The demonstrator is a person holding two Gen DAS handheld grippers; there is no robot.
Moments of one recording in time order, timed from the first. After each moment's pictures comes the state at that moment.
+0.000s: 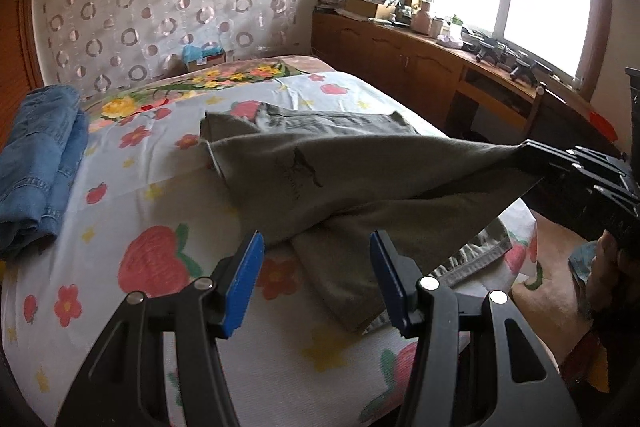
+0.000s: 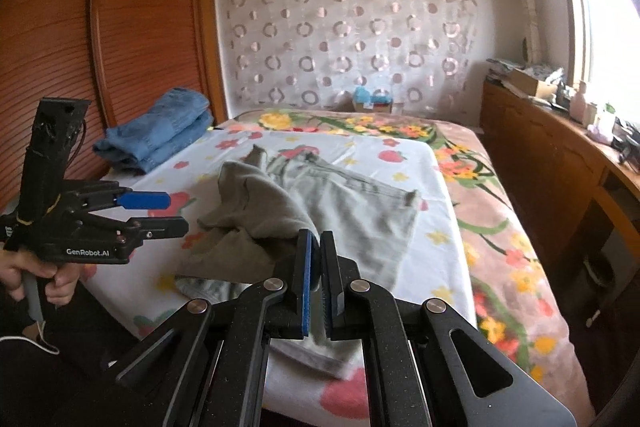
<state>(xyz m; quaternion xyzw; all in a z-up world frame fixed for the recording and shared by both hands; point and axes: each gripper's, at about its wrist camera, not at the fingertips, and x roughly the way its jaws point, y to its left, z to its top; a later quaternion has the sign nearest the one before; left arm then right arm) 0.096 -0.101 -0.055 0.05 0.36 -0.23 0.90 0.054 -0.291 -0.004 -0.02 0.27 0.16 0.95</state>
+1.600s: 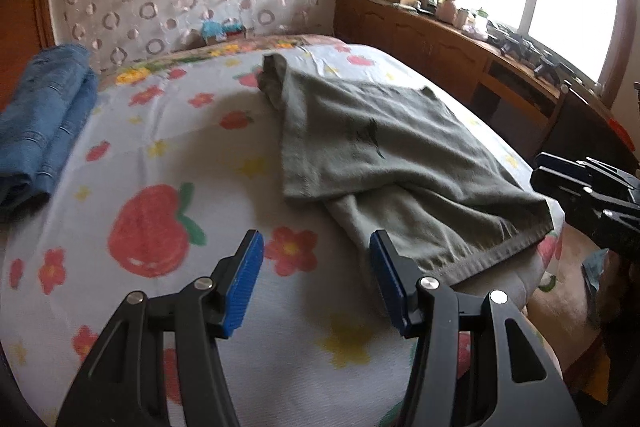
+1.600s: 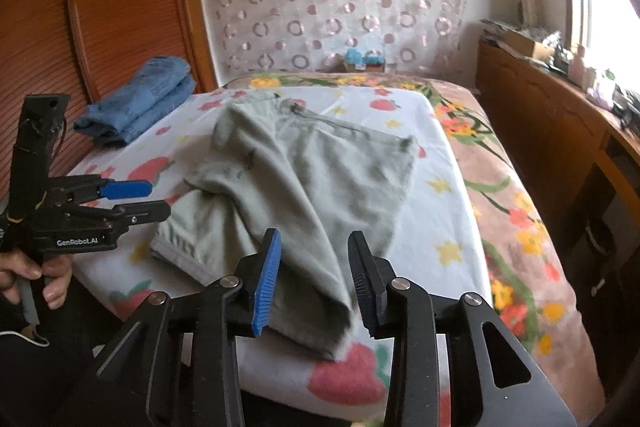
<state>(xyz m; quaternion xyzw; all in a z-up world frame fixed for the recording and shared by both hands) 0.098 -0.092 -0.080 0.03 0.39 -0.18 0.90 0.076 -0.287 -0.036 -0.01 0.34 0.16 0.93</state>
